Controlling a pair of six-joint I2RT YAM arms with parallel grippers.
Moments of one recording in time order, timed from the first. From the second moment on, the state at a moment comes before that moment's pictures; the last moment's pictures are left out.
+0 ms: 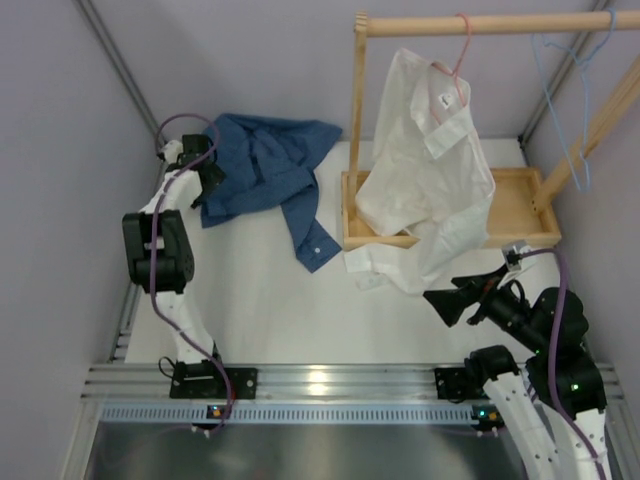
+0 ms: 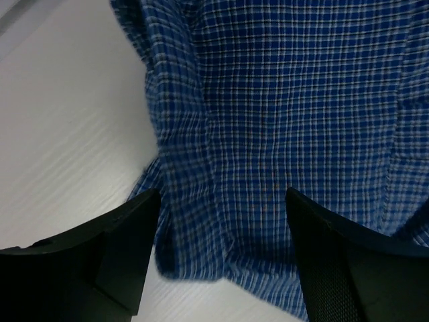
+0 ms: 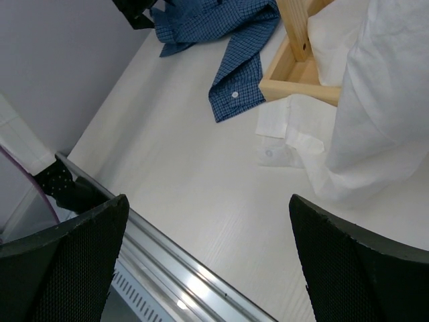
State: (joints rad) left arm 0.06 1.93 1.53 -0.46 -0.38 -0.73; right arm 0.23 0.20 0.75 -0.74 -0.47 0.41
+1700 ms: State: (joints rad) left arm -0.72 1.40 1.12 -0.51 0.08 -0.53; right arm 0.23 0.39 0.58 -0.51 -0.51 0.44
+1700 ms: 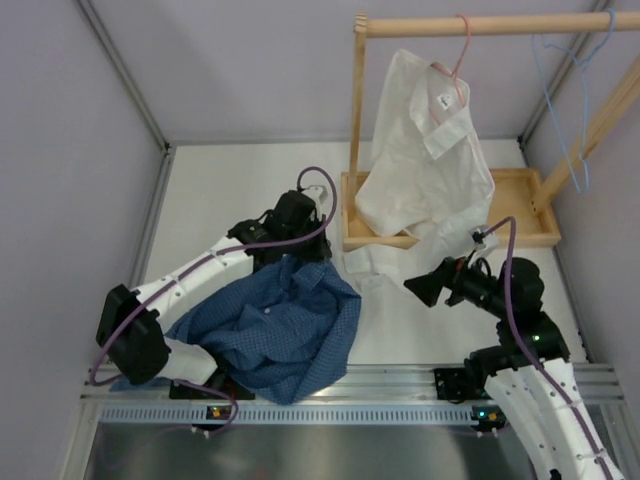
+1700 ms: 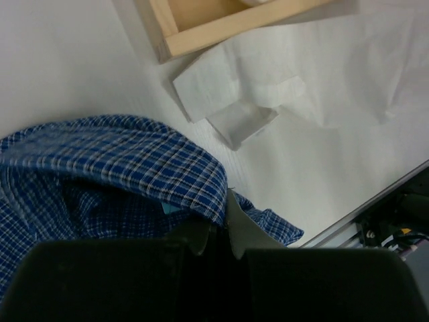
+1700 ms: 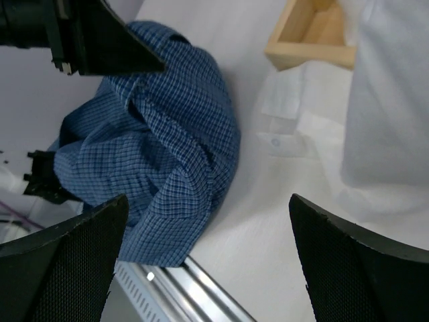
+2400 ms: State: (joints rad) left arm -0.83 1.30 1.18 -0.48 -0.24 -0.56; right arm 0.82 0.93 0.50 -0.14 -0.15 0.45
